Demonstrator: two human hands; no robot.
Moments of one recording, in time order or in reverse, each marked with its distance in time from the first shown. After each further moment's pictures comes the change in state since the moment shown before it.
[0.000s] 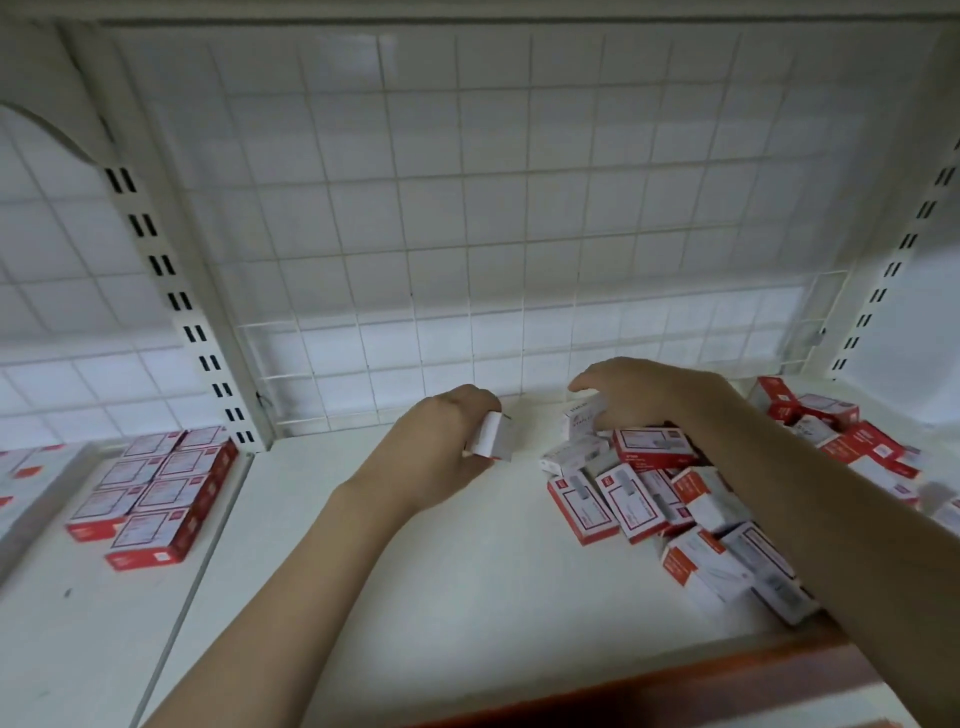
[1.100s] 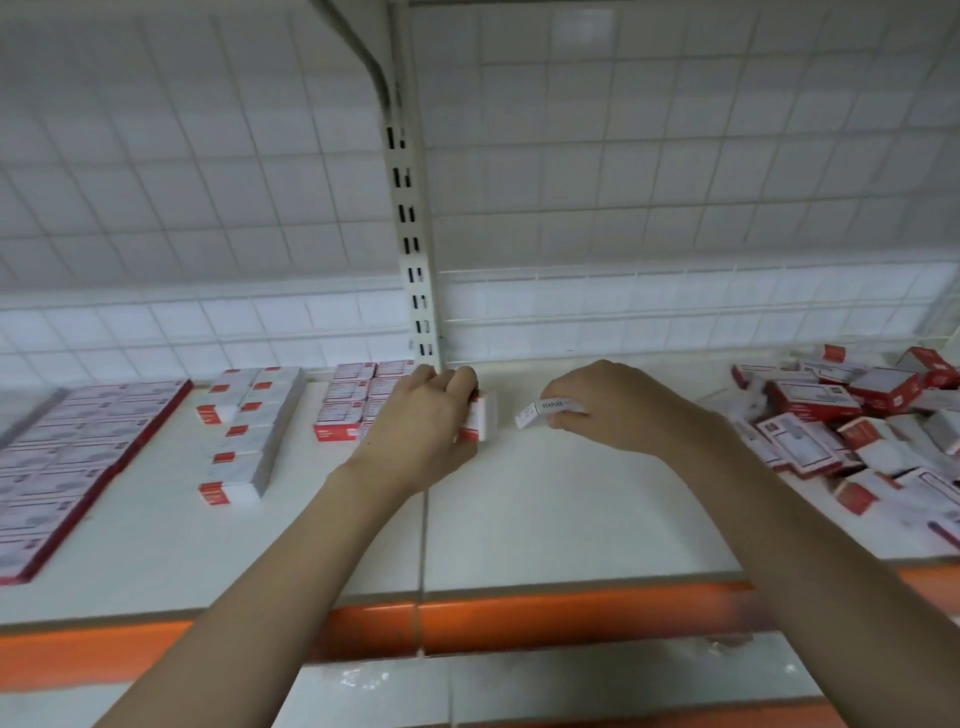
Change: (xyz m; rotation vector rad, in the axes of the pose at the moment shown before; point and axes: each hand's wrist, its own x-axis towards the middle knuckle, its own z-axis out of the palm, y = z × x) left_hand -0.152 -0.101 -0.082 0.319 0.063 -0.118; right_hand -0.038 -0.223 0.017 0.160 0.339 -0.361
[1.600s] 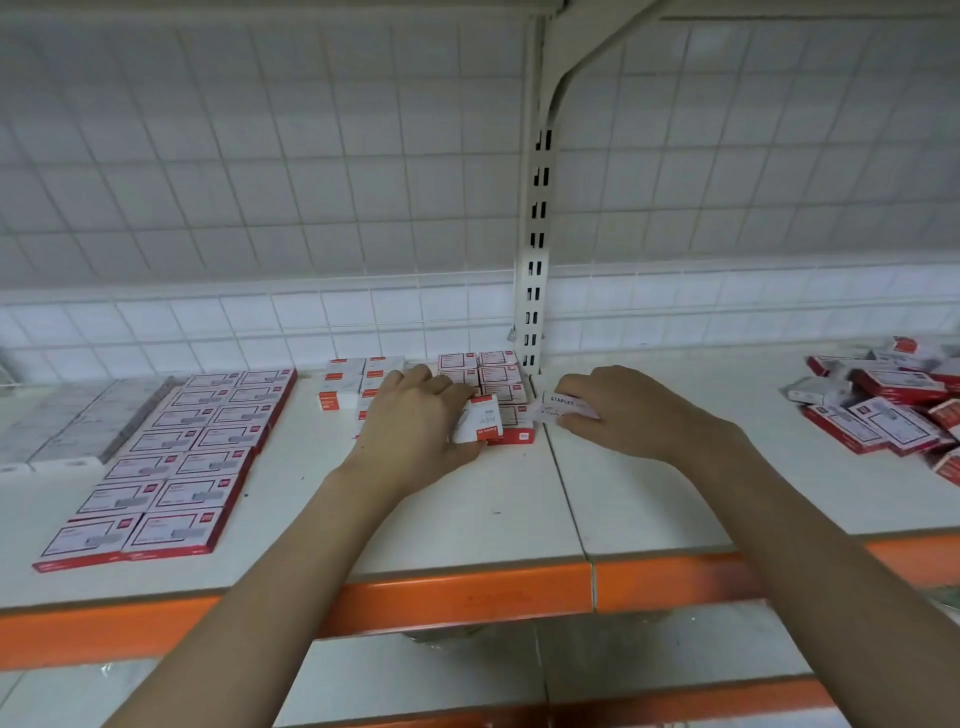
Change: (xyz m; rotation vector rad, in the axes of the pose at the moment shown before) left_hand -0.084 -0.120 -0.041 0.089 0.015 0.032; right_hand 0.036 -0.133 0.022 -0.049 -0.004 0.008
